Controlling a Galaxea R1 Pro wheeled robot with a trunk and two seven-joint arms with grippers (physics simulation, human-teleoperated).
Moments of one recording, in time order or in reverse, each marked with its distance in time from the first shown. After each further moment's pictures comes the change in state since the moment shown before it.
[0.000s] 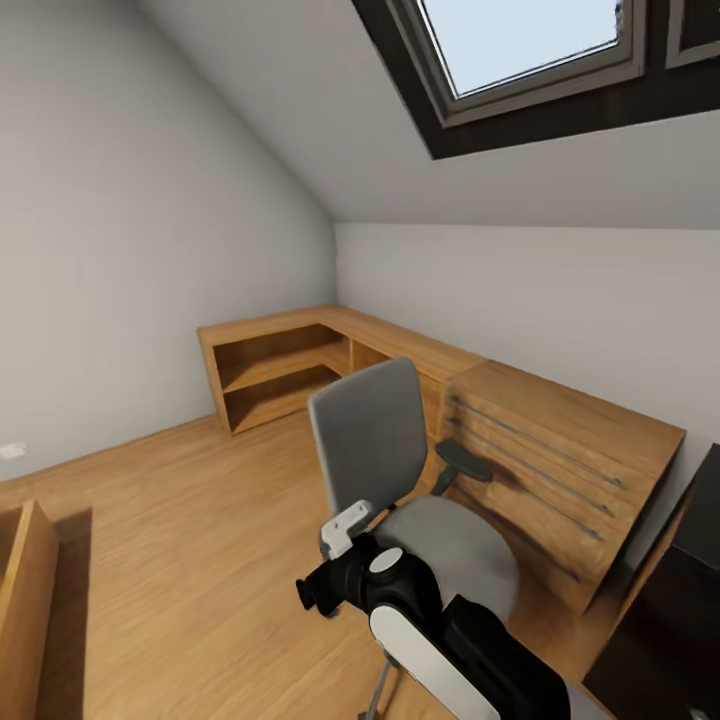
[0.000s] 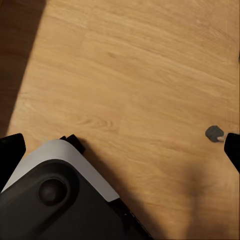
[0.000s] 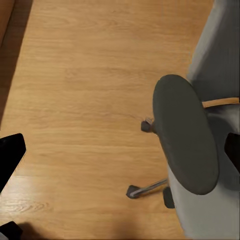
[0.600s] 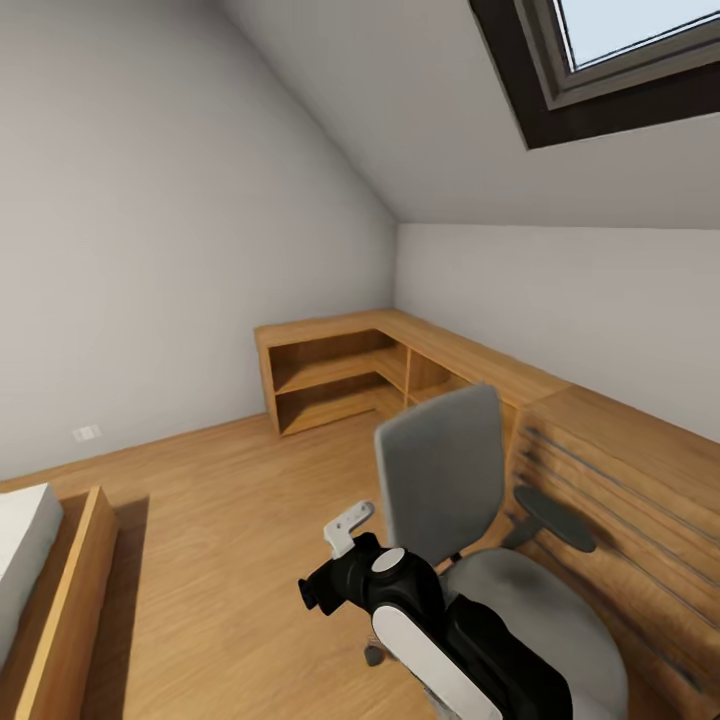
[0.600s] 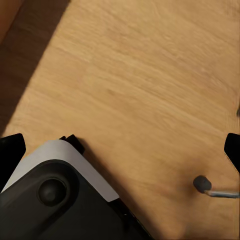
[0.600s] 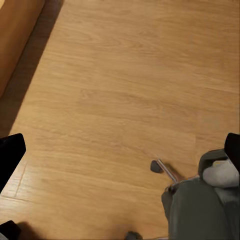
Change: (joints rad) left arm 0.000 0.000 0.000 0.000 -0.002 0.000 -0.001; right arm 0.000 -0.008 -0.002 -0.001 0.000 0.000 0.003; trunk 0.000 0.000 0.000
